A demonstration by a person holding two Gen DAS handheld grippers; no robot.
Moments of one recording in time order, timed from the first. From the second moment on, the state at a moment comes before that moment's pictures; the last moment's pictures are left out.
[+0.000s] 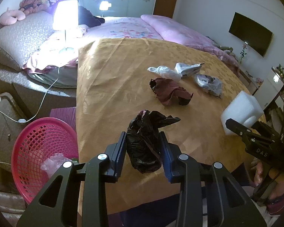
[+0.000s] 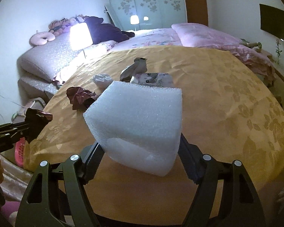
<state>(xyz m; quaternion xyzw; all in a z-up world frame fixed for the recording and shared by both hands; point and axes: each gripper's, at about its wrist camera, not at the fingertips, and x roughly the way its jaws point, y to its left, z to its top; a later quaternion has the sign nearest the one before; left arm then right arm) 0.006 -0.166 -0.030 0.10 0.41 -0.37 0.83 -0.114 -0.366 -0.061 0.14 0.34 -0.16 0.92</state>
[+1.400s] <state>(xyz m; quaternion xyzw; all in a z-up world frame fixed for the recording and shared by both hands) 0.025 -0.054 -0.008 0.06 0.38 -0.21 0.90 -0.050 -0.260 -0.022 0.07 0.35 0.01 0.94</state>
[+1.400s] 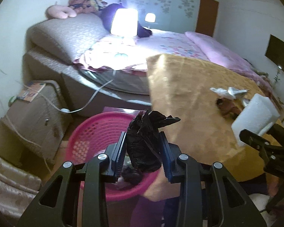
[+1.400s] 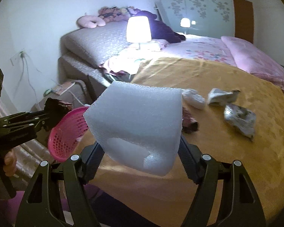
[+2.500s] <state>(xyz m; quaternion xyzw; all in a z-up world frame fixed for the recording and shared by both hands) 0.065 -0.007 -0.036 0.03 0.41 -0.12 0.90 0.026 -0.181 -0.026 0.05 0.39 0.10 0.91</state>
